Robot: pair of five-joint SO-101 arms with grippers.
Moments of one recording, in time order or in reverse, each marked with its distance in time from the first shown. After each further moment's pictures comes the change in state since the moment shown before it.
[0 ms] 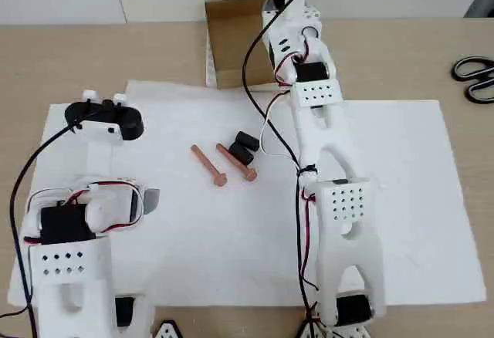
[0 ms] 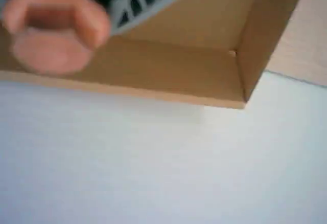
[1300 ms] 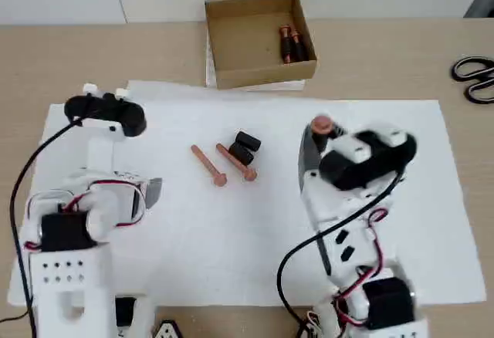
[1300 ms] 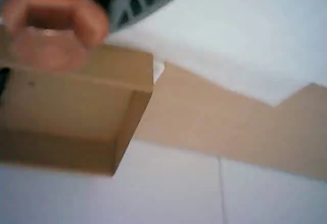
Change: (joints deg) left arm 0.9 -1.7 0.0 -3.7 0.0; right arm -2.6 -140.1 114.4 19.8 -0.1
